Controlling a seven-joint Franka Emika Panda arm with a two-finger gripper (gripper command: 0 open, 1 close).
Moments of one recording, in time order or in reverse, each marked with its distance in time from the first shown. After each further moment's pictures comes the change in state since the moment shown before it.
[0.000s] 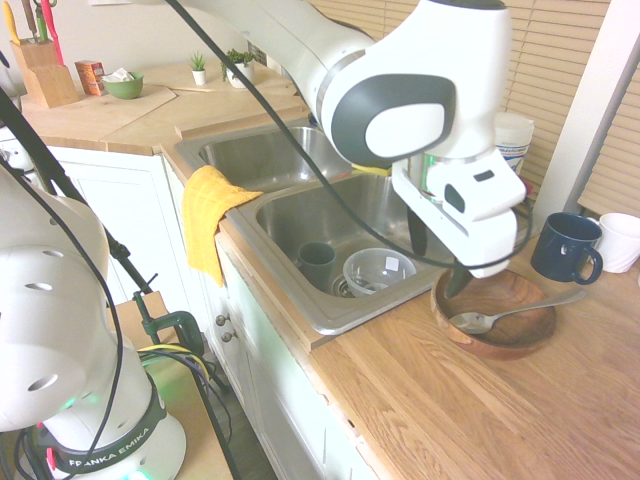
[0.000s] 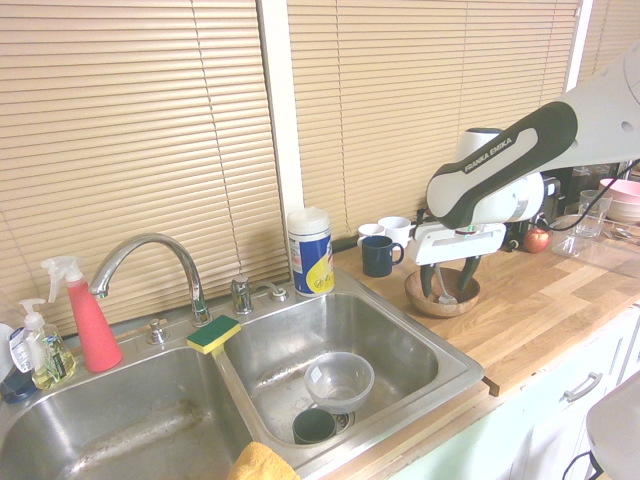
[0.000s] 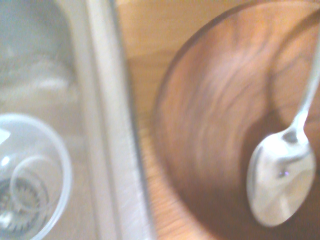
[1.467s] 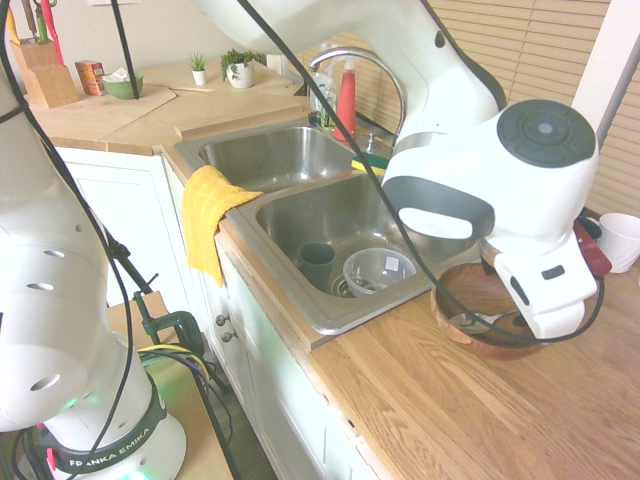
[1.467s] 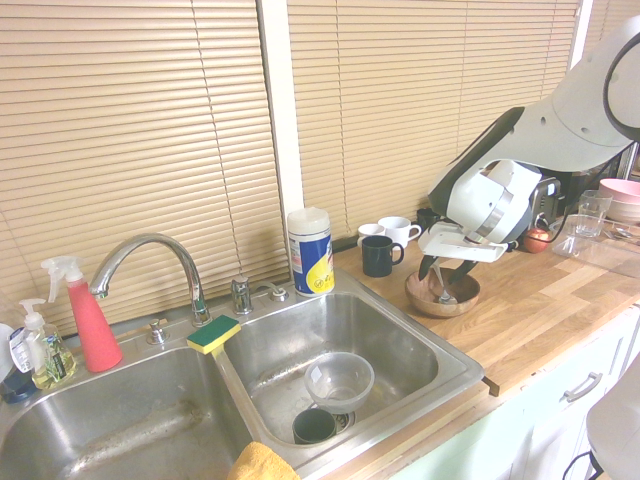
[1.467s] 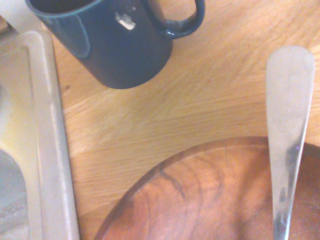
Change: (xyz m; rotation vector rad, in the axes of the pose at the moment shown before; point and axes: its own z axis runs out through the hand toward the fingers) arm 0.080 0.015 0.062 0.299 0.015 0.151
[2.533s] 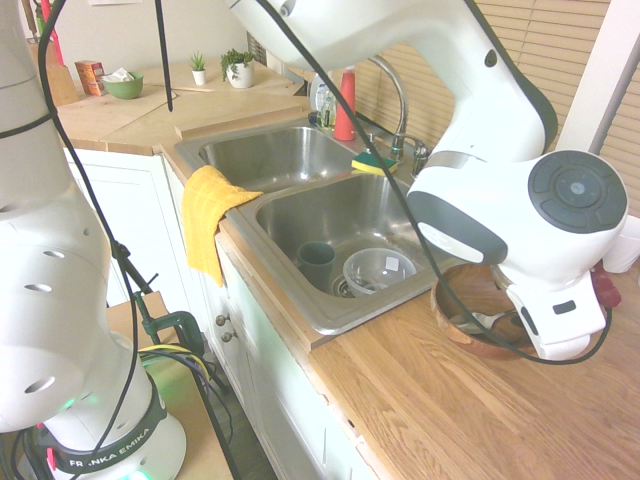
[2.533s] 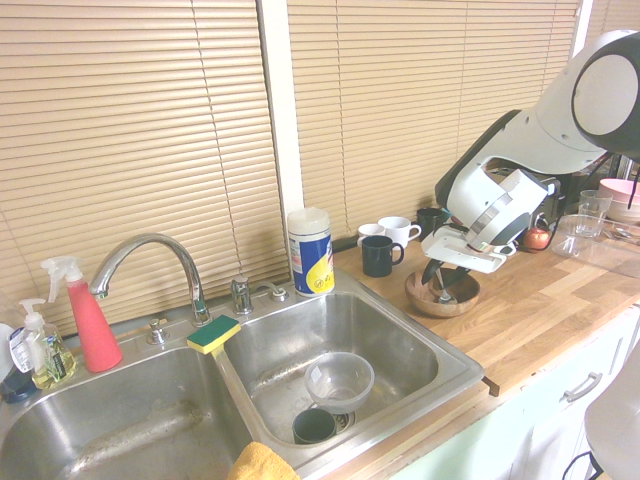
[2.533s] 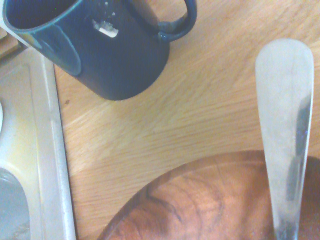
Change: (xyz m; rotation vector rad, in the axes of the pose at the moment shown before) arm 0.018 0.012 0.022 0.076 -0.075 0.054
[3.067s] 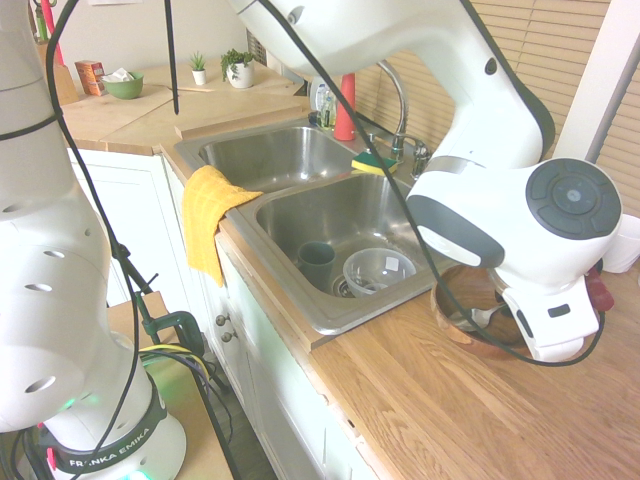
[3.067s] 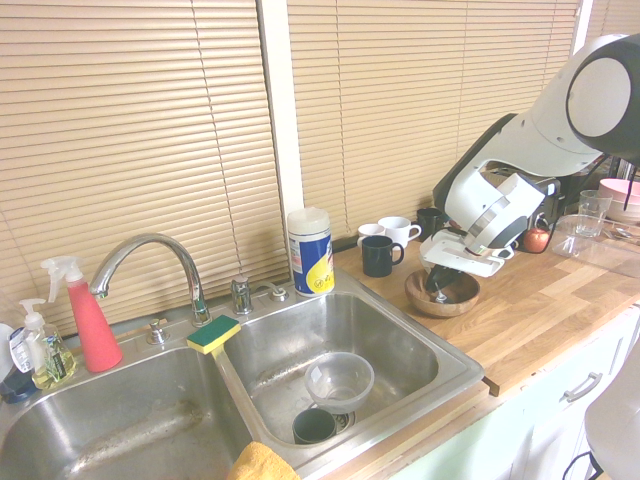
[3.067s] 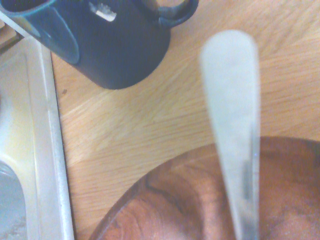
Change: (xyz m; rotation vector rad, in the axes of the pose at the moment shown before) arm -0.001 0.002 0.010 -0.007 -0.014 0.002
